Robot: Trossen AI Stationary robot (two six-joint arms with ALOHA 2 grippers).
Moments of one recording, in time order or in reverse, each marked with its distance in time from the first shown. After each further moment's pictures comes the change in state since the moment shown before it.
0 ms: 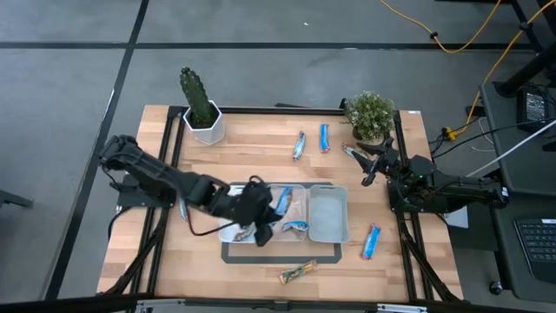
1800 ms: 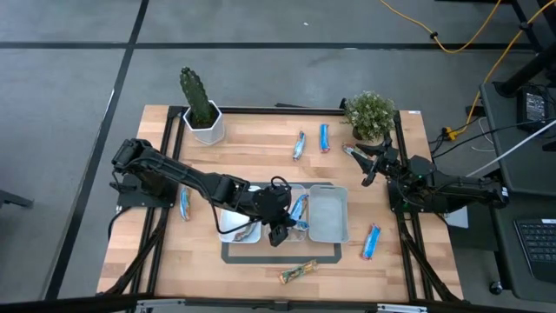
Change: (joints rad) left arm 0.090 0.127 0.000 0.143 0.223 0.044; right arm 0.000 0.000 0.000 -0.020 0.000 0.071
